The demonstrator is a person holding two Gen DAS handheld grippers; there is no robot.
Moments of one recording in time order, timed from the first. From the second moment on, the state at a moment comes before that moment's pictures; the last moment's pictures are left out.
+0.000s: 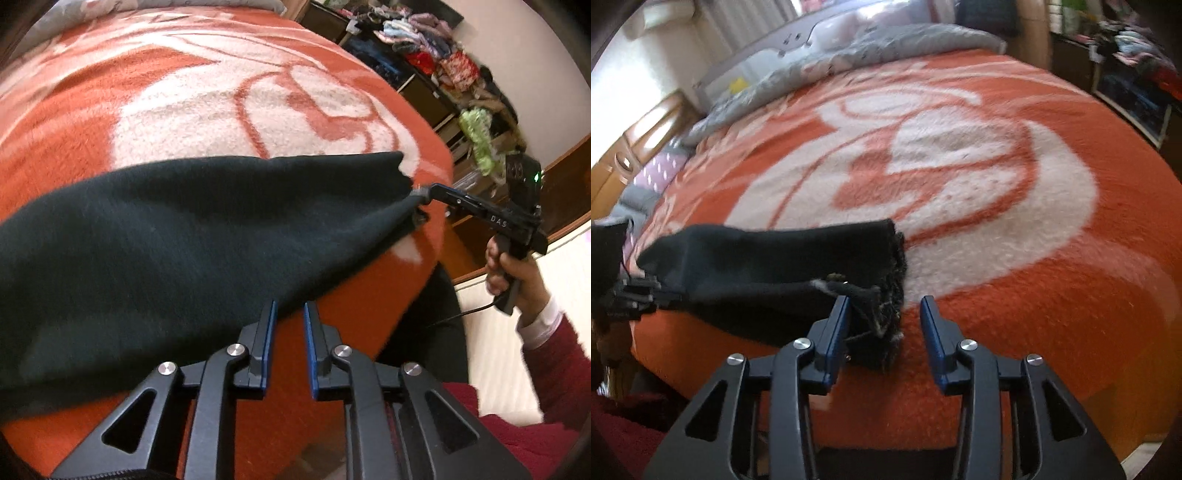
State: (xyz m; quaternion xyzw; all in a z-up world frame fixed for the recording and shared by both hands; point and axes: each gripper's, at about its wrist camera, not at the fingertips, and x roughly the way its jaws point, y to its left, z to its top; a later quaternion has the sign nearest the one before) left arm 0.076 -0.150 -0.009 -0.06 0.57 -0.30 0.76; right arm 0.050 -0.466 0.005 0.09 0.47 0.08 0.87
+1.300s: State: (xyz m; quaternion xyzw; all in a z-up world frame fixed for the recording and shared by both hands) left arm 0.027 0.221 -0.024 -0.42 0.47 0.12 0.77; right arm 0.076 -0.086 -0.023 -0.10 0.46 0.39 0.79
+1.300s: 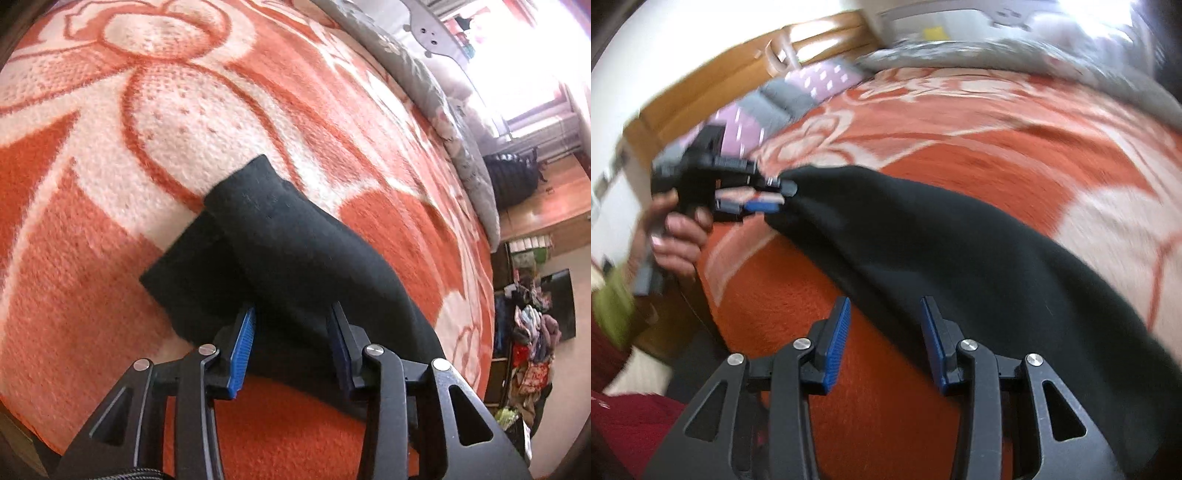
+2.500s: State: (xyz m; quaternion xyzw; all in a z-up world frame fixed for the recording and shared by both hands) left arm -0.013 0.213 -0.042 -0.40 0.44 0.09 0.80; right arm 0.069 -0.074 -0.020 -0.20 0.46 0.41 0.76
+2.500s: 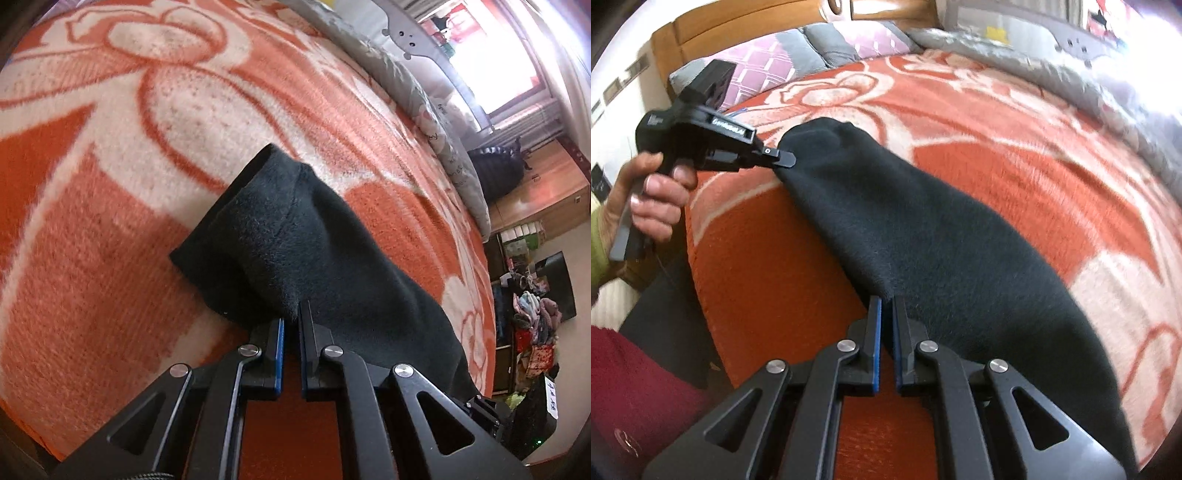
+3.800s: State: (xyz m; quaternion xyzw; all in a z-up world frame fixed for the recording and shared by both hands) left arm 0.016 0.243 -0.063 -0.44 0.48 0.16 0.74; right arm 0.226 -0.035 -0.077 -0.12 0.61 0.44 0.65
